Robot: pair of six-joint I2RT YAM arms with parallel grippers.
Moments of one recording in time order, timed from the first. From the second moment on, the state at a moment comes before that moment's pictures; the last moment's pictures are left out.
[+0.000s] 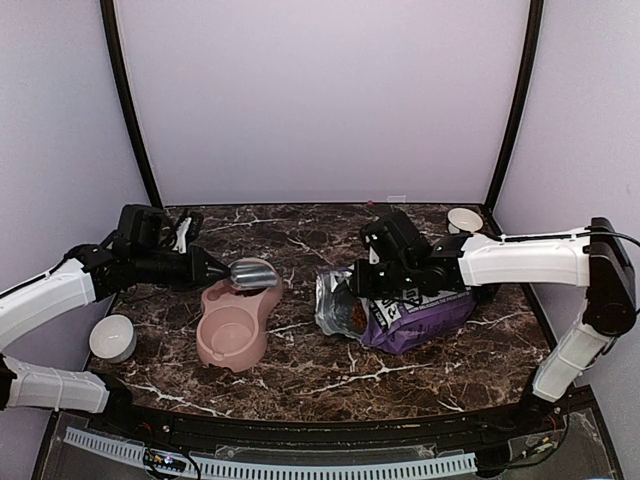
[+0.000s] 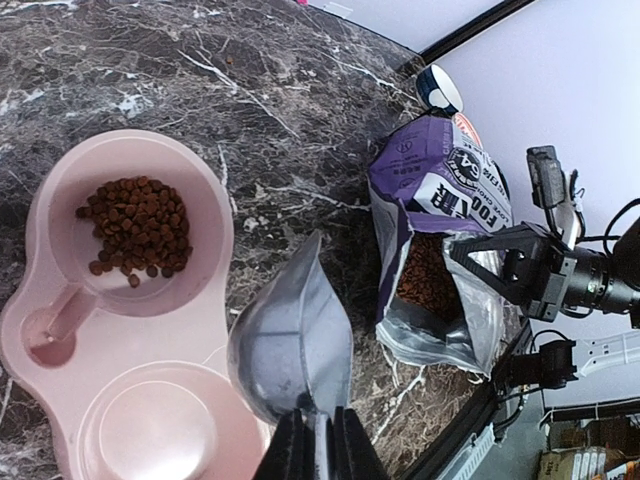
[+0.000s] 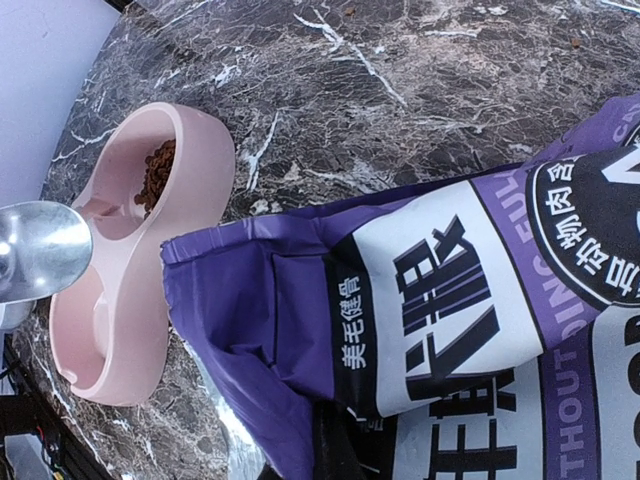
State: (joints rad) left arm -0.45 1.06 0.78 -0.36 0.40 -0.57; right arm 0.91 1.62 1.11 -0.28 0.09 0.70
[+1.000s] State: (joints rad) left arm -0.75 1.35 0.80 -0.09 0.47 -0.64; right arm 0.91 1.63 1.14 -0.31 0.08 0.69
